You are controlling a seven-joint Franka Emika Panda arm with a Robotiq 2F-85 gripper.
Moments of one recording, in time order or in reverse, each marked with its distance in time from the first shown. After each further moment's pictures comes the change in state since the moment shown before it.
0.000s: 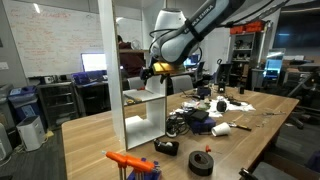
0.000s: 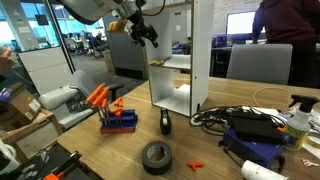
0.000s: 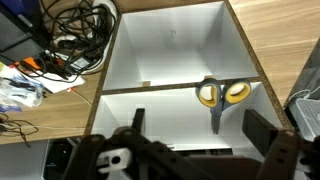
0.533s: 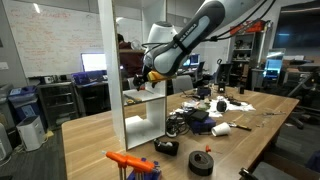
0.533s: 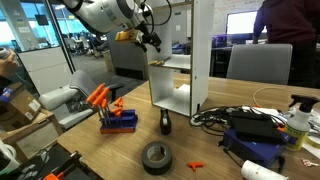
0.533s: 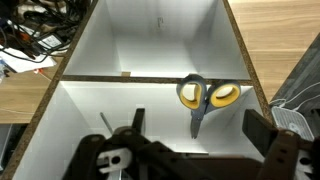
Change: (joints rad) arm 0.008 0.164 0.000 0.097 -0.038 0.109 -0.092
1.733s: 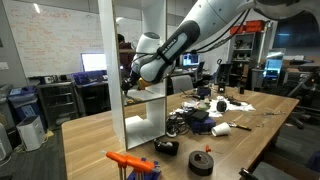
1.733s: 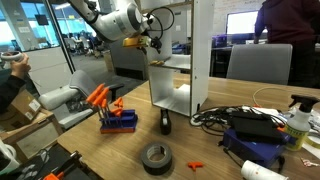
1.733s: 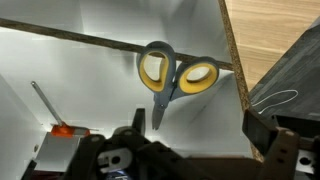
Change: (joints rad) arm 0.001 0.222 0.045 0.212 0.001 0.068 -0.168
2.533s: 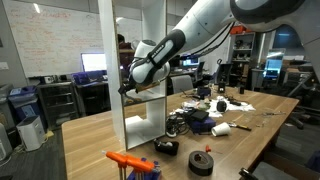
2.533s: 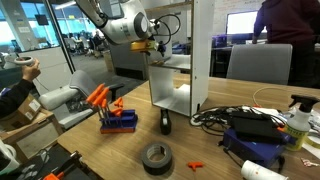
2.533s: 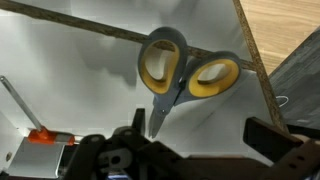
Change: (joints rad) arm 0.064 0.131 -0.070 0.135 0.184 -0.004 -0.220
